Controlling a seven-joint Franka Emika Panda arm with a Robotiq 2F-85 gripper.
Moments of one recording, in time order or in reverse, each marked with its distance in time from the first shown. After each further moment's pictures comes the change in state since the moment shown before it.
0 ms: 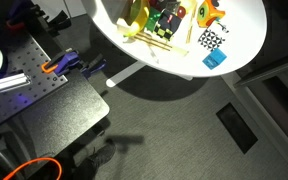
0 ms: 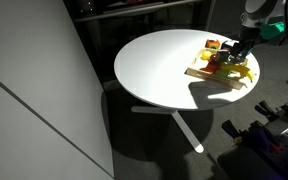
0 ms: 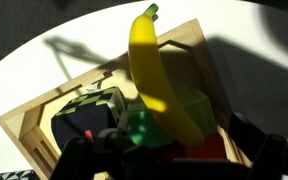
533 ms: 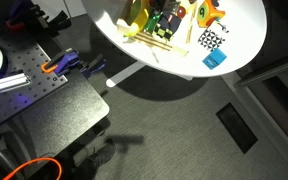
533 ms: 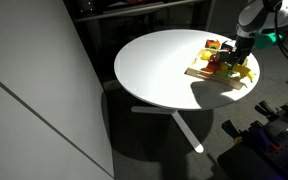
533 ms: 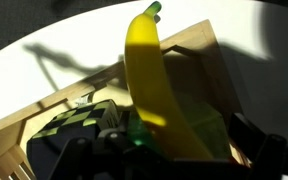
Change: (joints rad) arm -0.021 0.106 0.026 0.020 0.000 0.054 -0.004
